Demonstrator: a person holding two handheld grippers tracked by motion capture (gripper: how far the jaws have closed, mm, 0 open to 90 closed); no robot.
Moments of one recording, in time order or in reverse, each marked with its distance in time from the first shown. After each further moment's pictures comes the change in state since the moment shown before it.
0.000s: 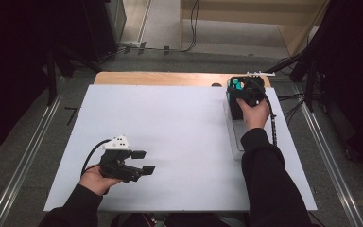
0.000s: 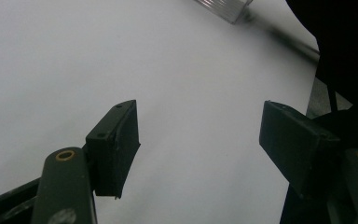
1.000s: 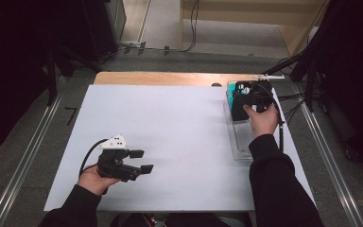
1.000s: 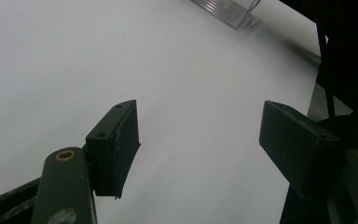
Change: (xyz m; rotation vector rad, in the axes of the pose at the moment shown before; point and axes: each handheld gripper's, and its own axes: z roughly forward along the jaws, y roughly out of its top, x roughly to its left) left arm 0.001 -0.001 -0.005 -0.016 0.008 -0.012; right arm 0.002 -0.007 -0.045 0.015 0.023 -0.035
